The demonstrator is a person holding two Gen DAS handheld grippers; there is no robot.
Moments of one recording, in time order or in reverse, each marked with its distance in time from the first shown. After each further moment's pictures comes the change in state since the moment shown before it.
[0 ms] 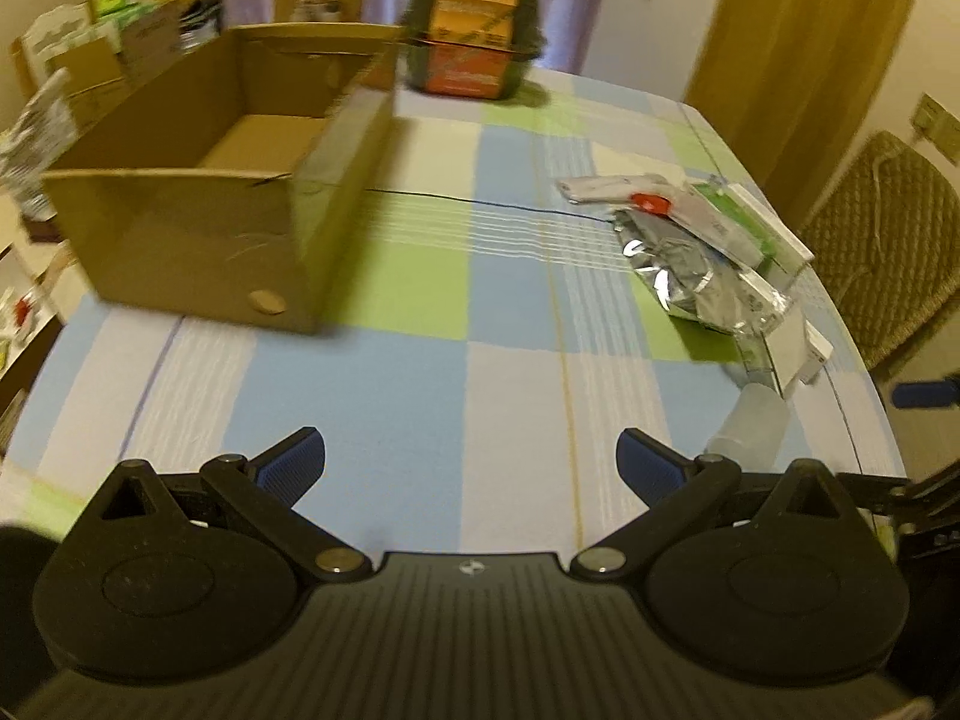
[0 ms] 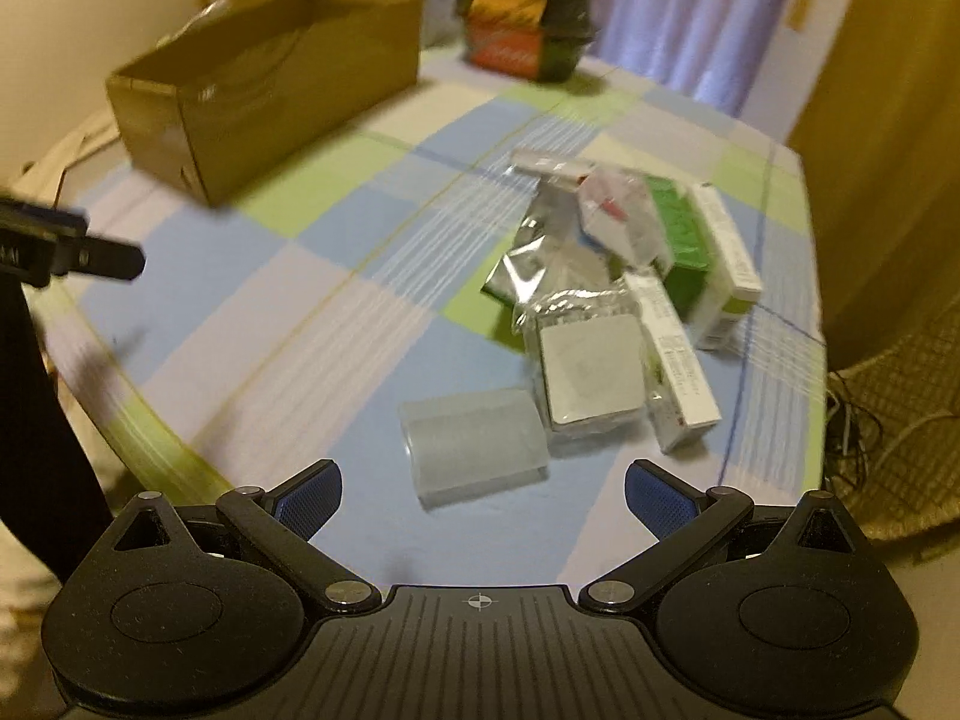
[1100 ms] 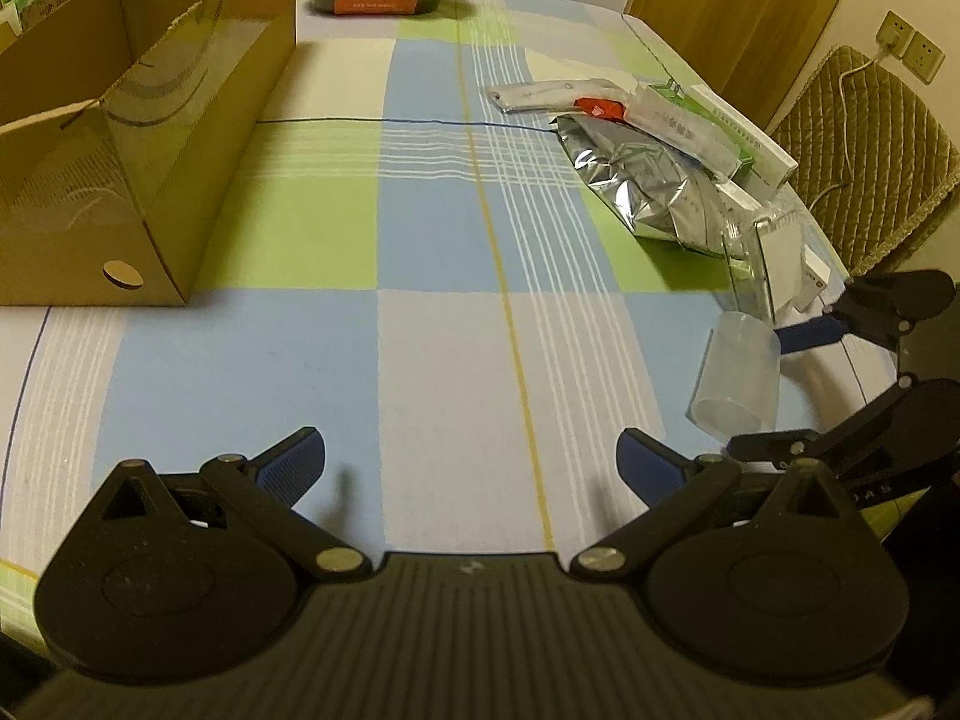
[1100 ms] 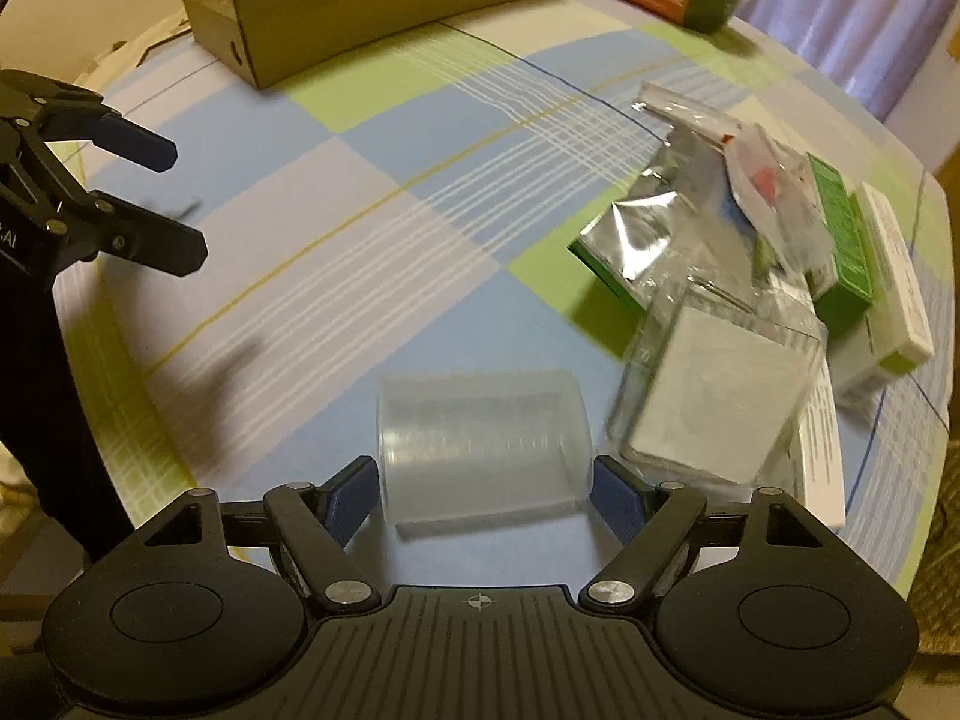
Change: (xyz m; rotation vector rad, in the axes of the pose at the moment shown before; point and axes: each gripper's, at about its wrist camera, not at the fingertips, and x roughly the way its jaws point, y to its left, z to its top) left arm 0.068 -0.018 -0.007 0.070 0.132 -0.087; right arm 0.085 -0.011 0.019 -0.243 0.121 0.150
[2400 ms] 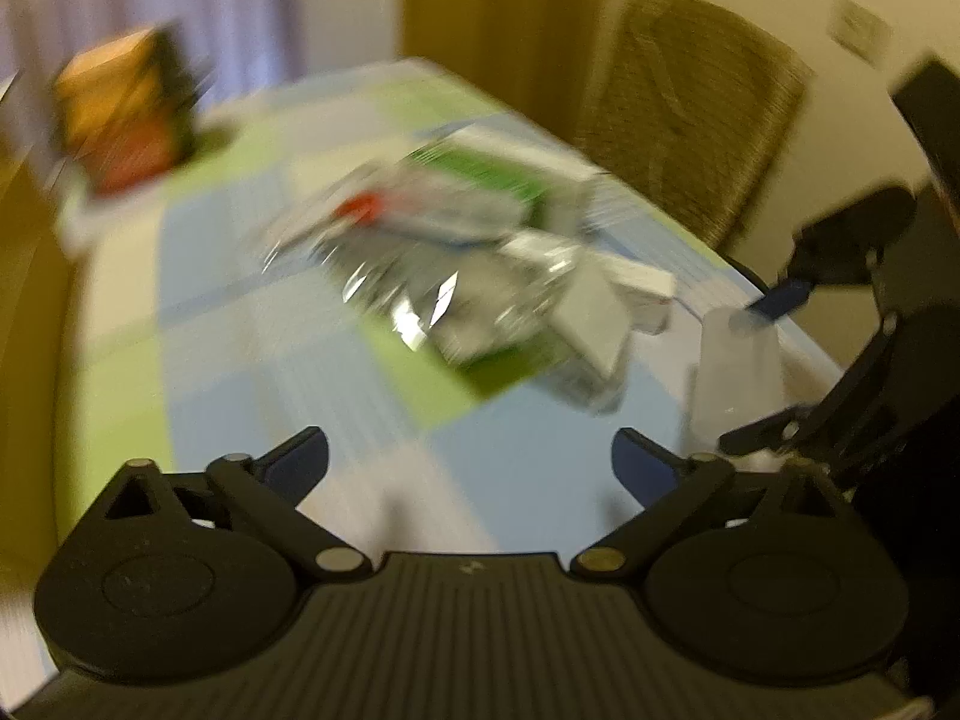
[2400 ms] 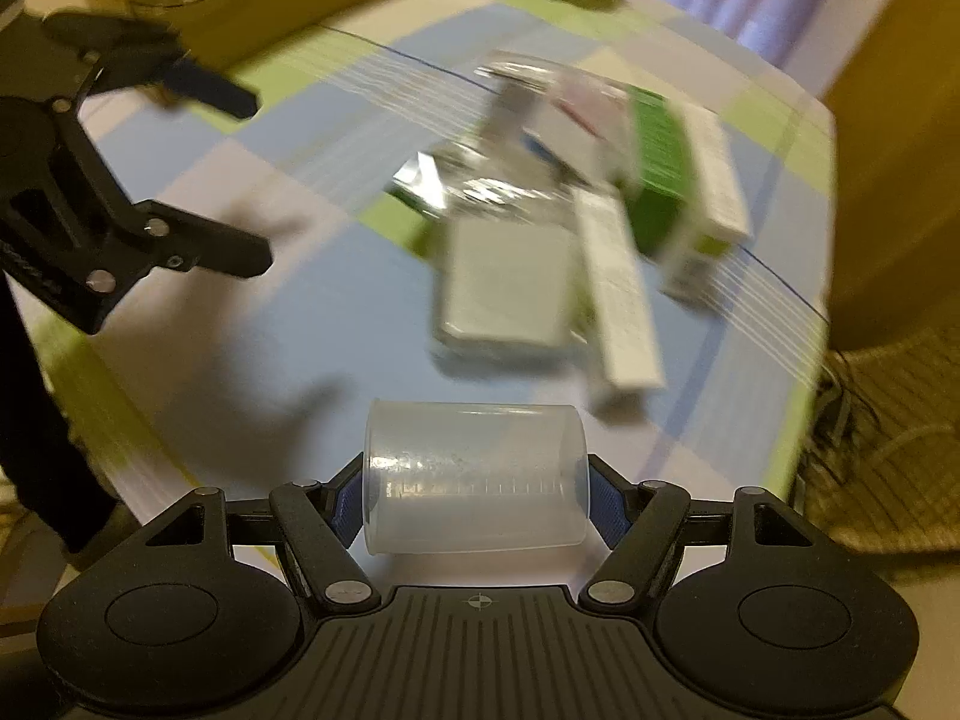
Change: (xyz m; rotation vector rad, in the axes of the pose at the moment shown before) left arm 0.023 -0.105 0.060 0.523 -0.135 -0.169; right arm -0.063 -0.048 -0.039 0.155 0.050 -0.139
